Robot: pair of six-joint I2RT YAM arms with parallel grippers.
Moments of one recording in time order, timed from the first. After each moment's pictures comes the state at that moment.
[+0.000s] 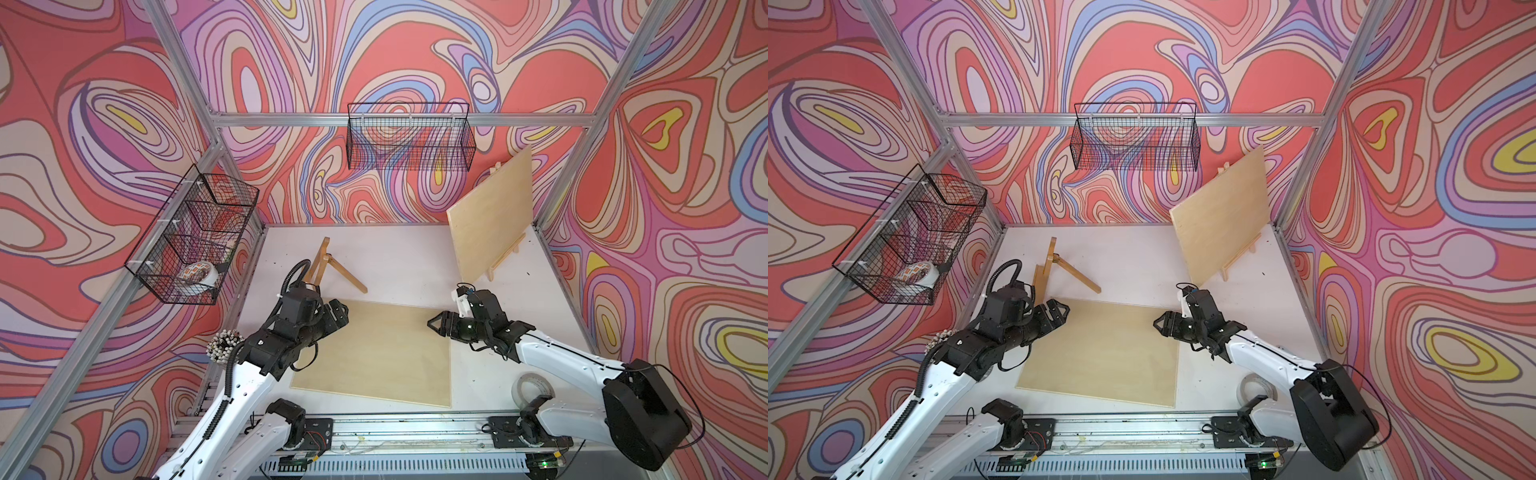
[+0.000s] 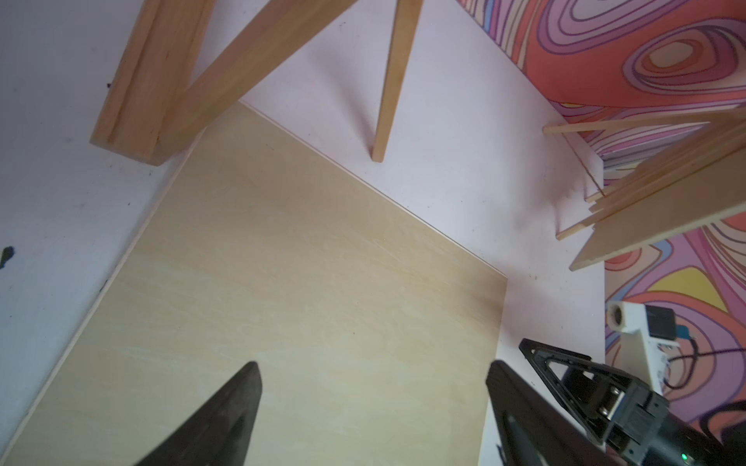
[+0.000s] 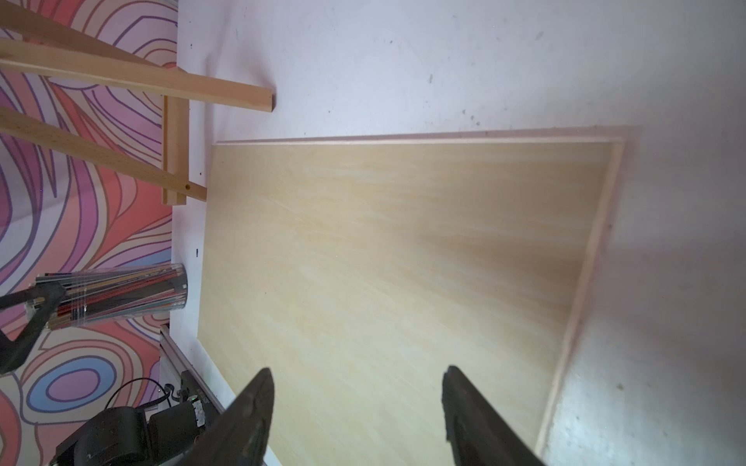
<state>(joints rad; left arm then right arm) -0.38 0.81 0.85 -0.77 0.03 -0.82 0.54 1.26 0.60 -0.08 -0.35 0.72</state>
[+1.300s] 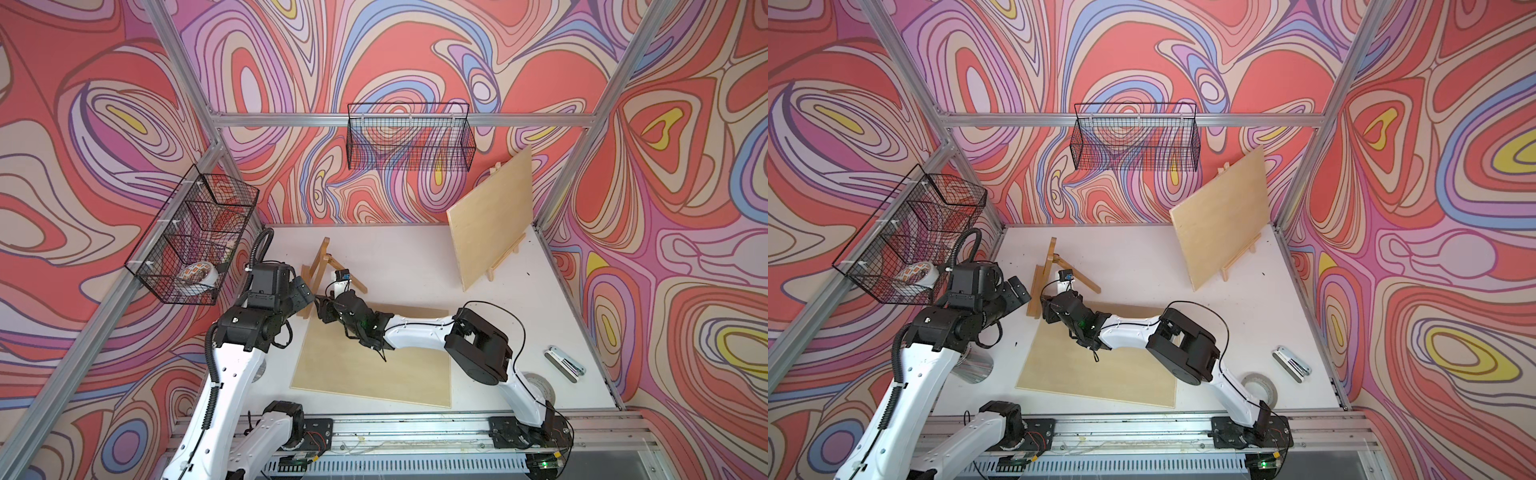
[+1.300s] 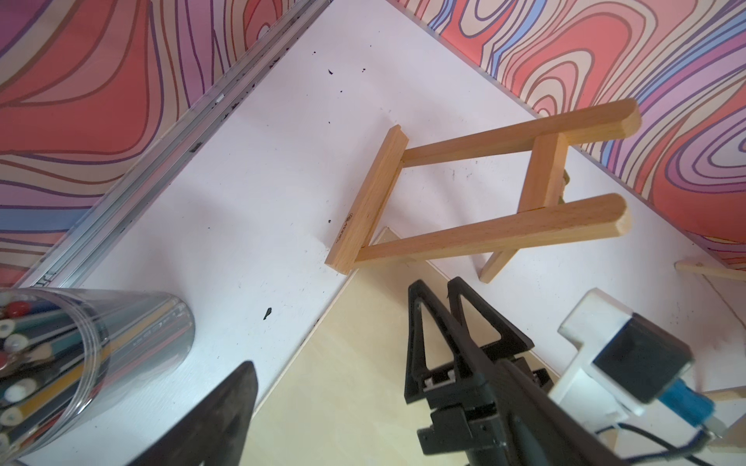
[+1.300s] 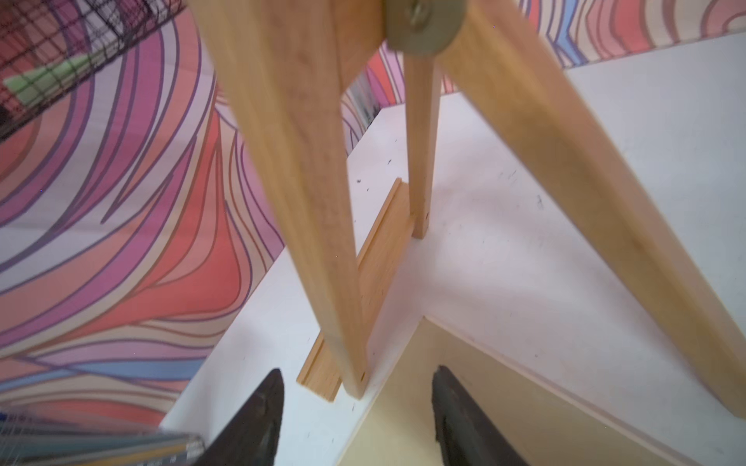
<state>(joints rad) -0.13 0.94 1.13 -1.00 -0.24 -0.69 1.09 2.28 1.64 0.38 0.33 0.58</state>
